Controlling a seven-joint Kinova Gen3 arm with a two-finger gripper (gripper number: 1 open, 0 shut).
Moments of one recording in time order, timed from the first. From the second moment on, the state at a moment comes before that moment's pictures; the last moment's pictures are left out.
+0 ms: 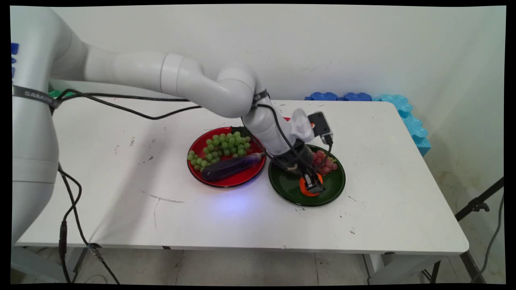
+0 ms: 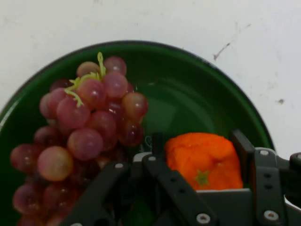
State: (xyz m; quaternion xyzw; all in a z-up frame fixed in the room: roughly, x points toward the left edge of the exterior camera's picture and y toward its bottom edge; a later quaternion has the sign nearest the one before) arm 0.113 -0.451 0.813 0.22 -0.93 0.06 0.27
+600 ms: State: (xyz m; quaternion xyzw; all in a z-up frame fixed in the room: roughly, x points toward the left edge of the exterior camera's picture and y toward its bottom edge) arm 0.143 -0.419 0.883 0.21 -0.93 0.04 0.28
